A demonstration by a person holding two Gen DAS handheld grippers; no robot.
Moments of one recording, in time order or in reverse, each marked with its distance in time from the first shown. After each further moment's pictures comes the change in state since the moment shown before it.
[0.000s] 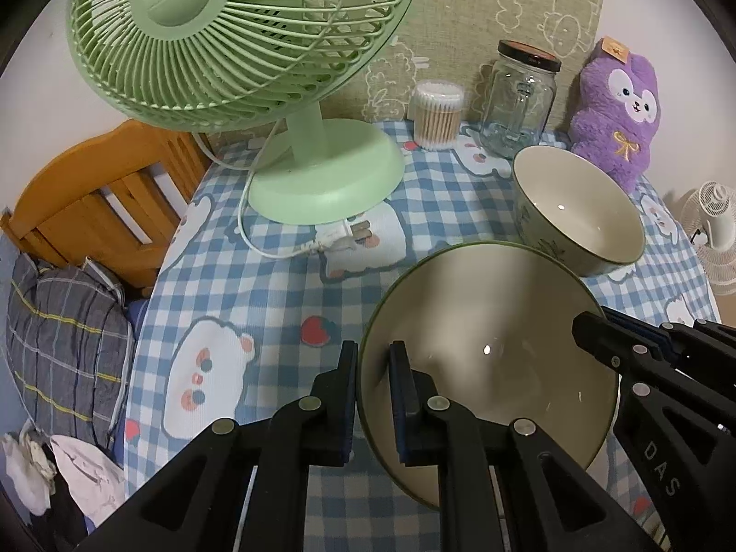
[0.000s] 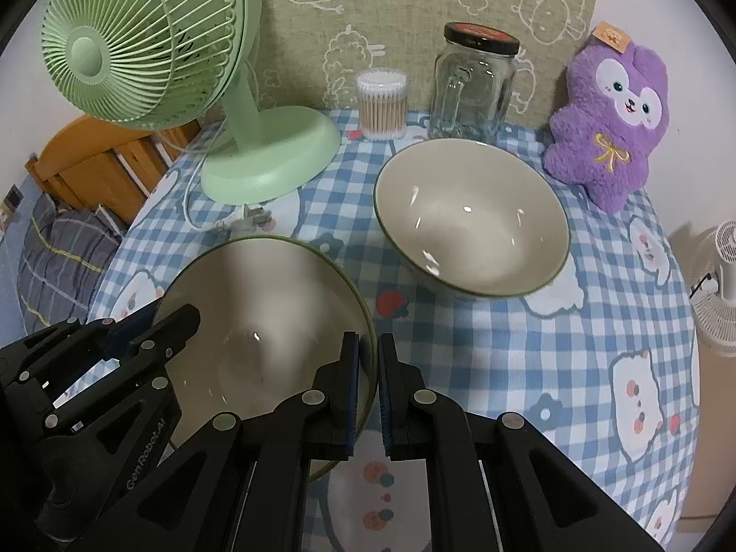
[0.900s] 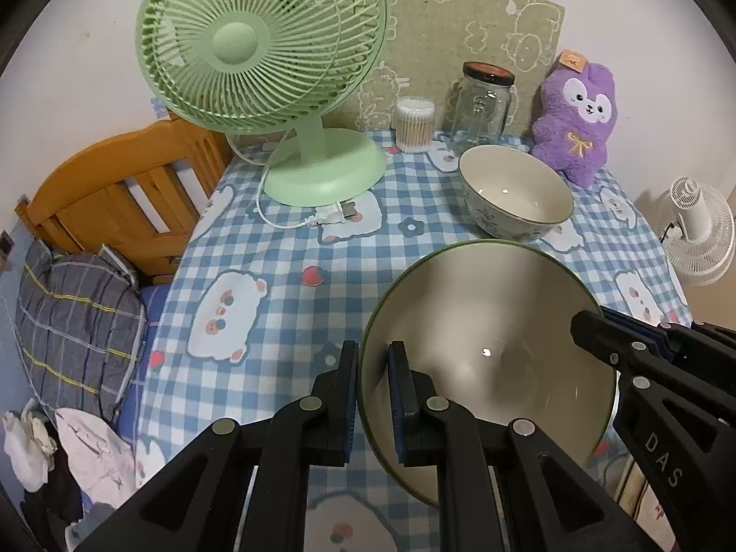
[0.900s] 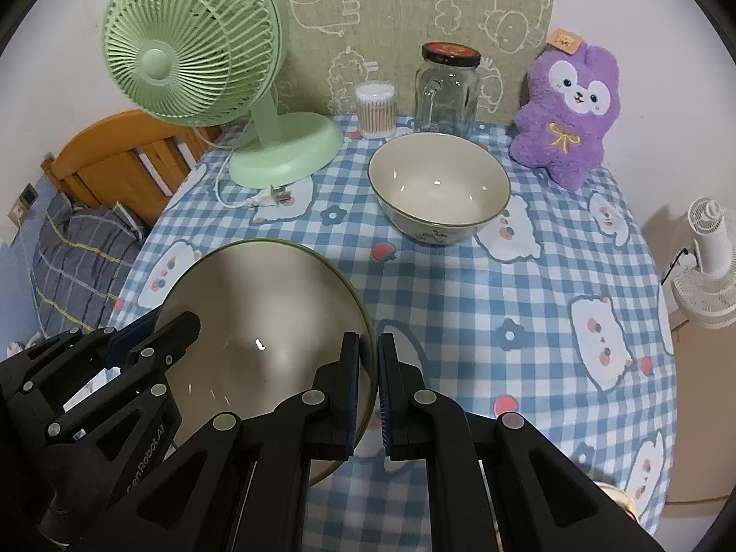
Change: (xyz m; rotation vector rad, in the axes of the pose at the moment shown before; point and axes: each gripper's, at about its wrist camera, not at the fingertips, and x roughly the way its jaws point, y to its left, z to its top) left arm -0.076 -0.017 -0.046 -0.009 -0.040 0.007; right arm -0.077 -0.002 -0.046 0.017 -0.025 0.009
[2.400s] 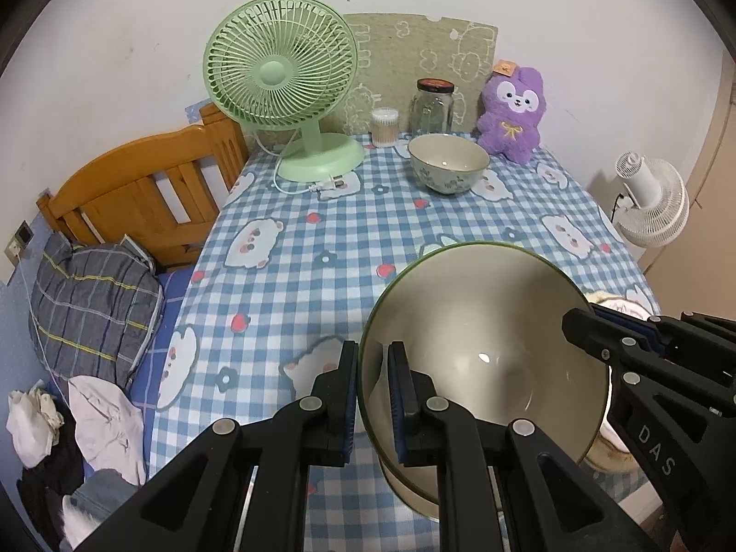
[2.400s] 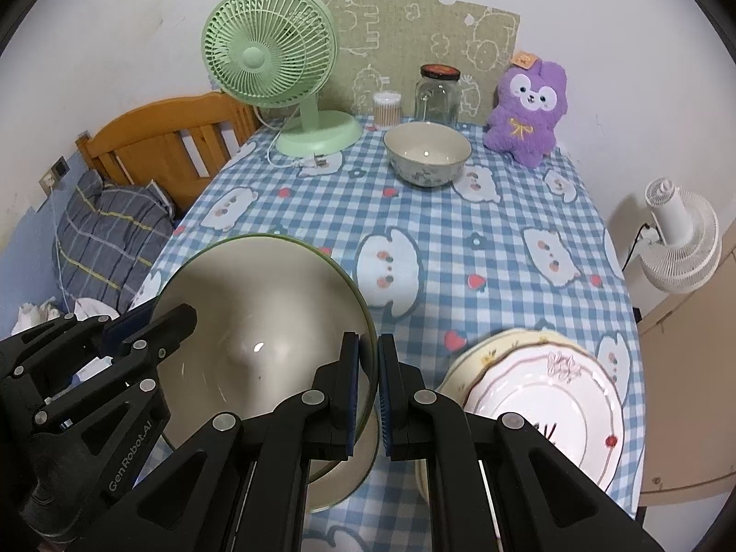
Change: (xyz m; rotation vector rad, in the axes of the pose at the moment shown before) left arm -0.117 -0.015 -0.110 0.028 -0.063 -0.029; right arm -0.116 0.019 -0.126 -0.035 -0.056 0.002
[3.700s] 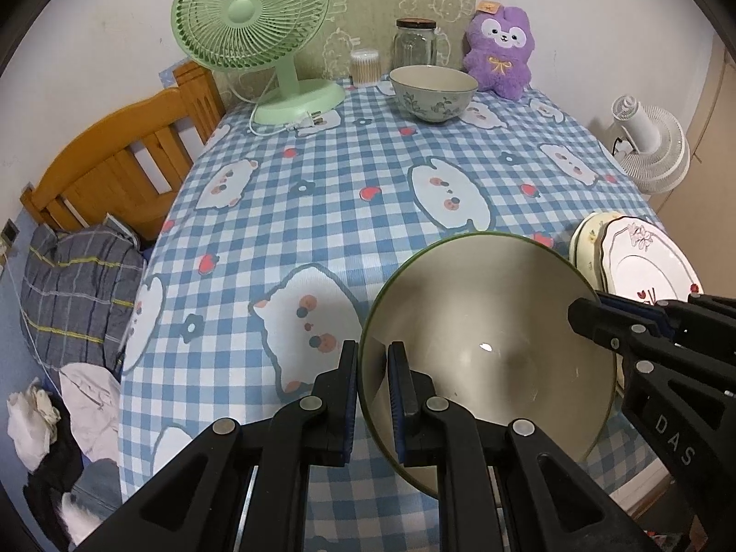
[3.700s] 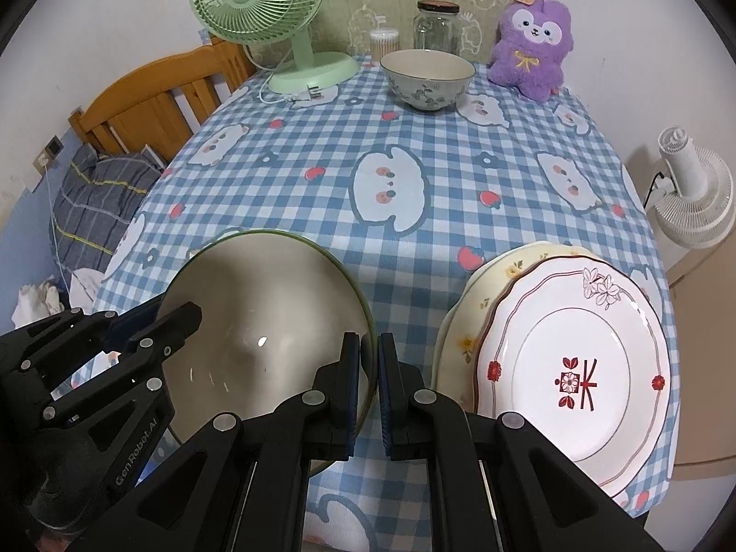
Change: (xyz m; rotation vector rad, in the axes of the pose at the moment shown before) left arm 0.041 -0.011 -0.043 0.062 0.102 -0.005; right arm 0.041 -0.006 -0.046 0.015 0.103 0.014
